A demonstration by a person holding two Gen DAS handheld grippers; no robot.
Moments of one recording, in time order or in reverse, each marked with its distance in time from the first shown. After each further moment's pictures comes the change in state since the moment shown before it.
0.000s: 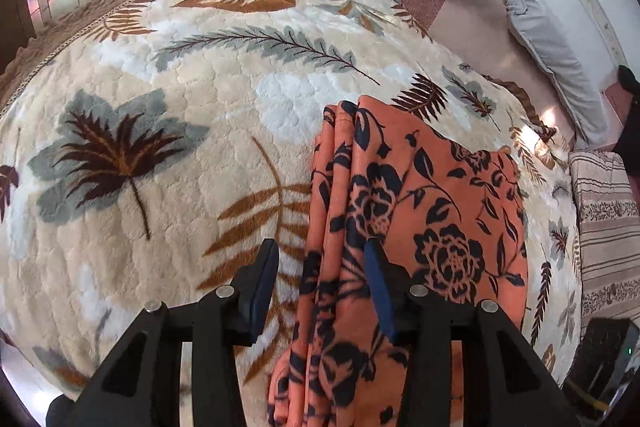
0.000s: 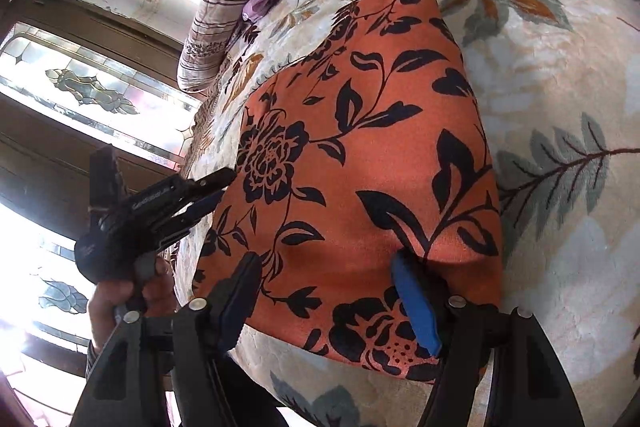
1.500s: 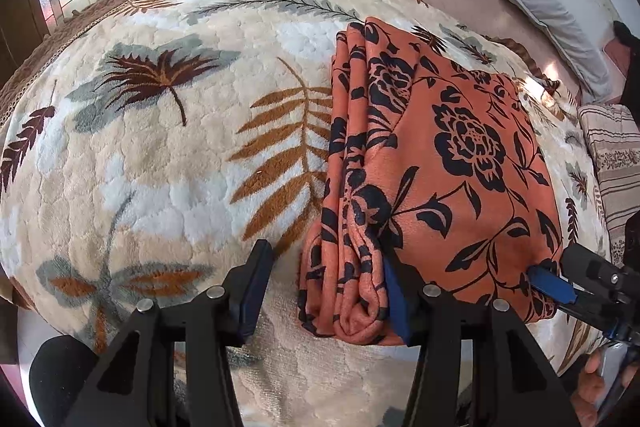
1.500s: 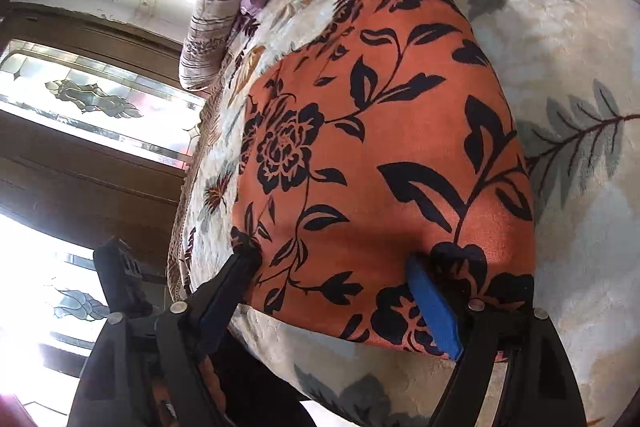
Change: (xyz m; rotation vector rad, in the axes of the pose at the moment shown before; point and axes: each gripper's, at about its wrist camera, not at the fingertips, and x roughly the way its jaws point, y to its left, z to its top) left arm -0.004 0.006 -0.067 0.071 0.009 0.079; right arm -0.008 0.009 -0.010 0.055 0.040 0.034
